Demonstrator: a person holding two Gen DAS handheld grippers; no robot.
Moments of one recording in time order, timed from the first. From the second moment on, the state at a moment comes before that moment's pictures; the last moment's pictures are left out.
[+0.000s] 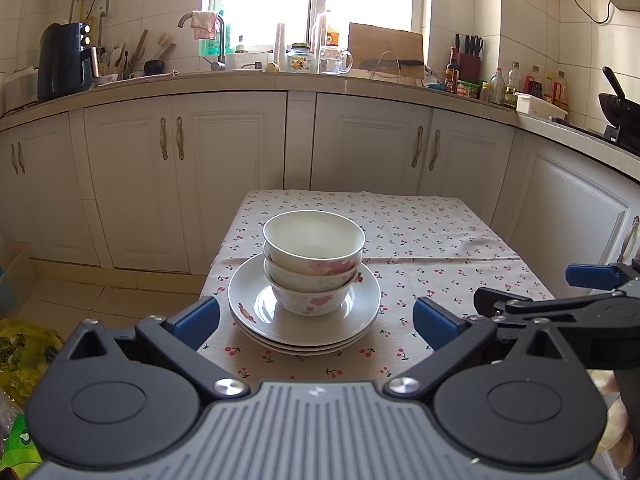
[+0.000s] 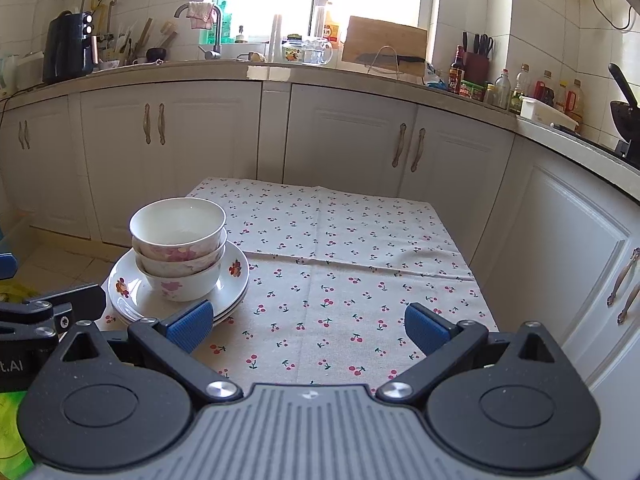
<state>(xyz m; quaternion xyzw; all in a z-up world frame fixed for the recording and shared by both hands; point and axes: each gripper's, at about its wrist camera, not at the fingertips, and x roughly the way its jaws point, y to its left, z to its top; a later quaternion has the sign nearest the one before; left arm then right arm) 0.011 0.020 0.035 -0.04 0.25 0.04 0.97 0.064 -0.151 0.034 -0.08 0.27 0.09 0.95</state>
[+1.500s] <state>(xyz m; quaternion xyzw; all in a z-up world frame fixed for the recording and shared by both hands) 0.015 0.018 0.032 -0.05 0.26 0.04 0.96 0.067 -0.150 0.032 -0.07 0.27 0.08 0.96</state>
